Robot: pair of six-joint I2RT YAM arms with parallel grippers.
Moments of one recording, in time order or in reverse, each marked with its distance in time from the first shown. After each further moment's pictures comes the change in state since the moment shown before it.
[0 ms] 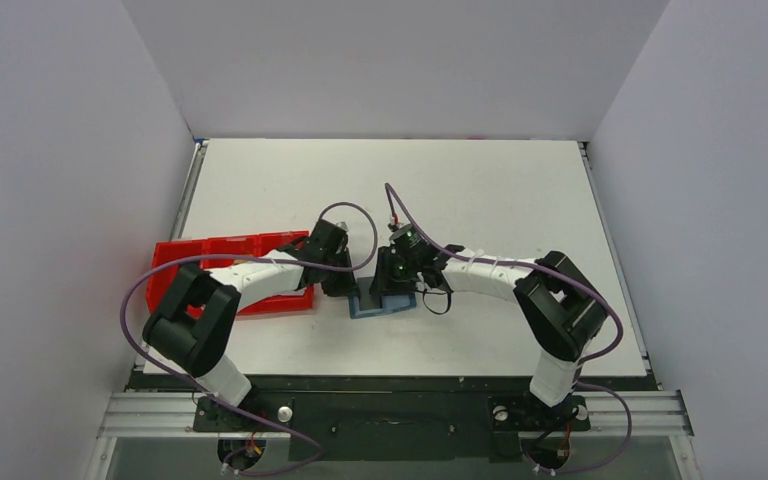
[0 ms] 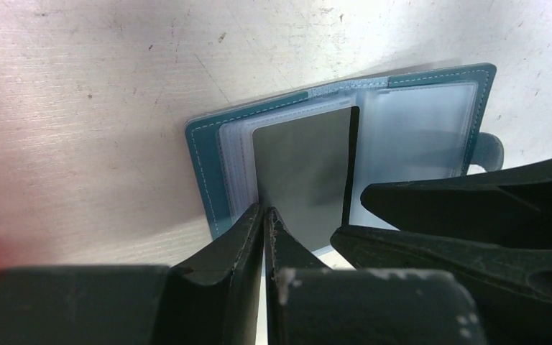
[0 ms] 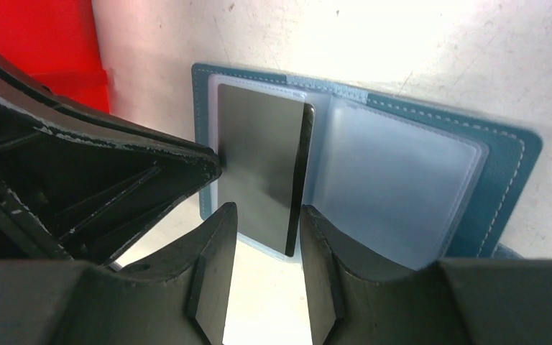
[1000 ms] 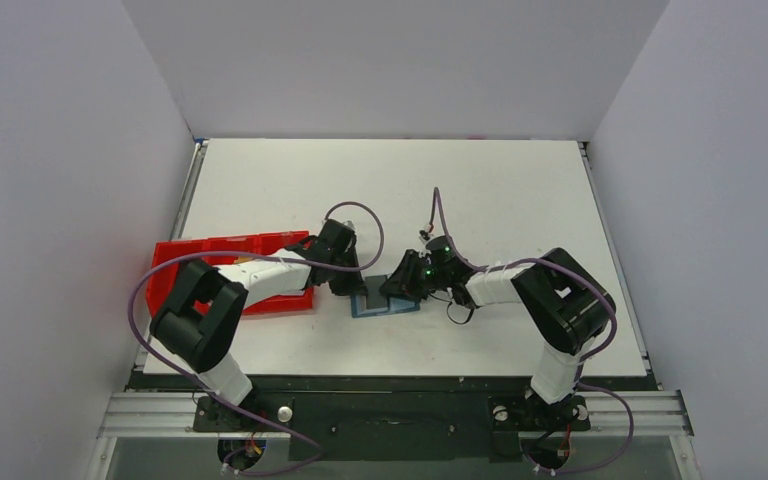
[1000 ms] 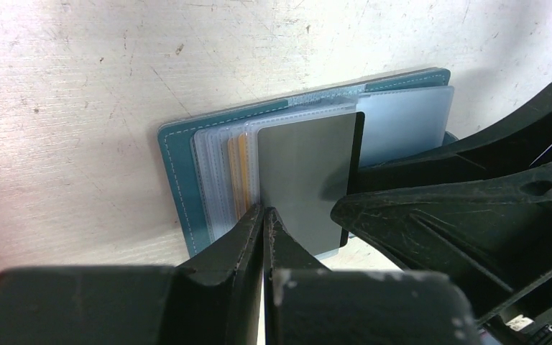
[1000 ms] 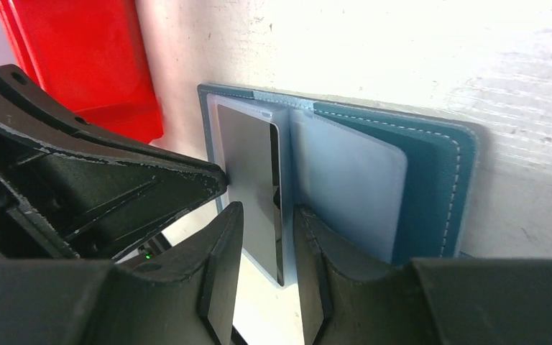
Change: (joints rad) left arm -0.040 0.040 0.029 0.027 -0.020 -0.048; right arm -0.147 0.012 -0.303 0.525 -0.225 0.224
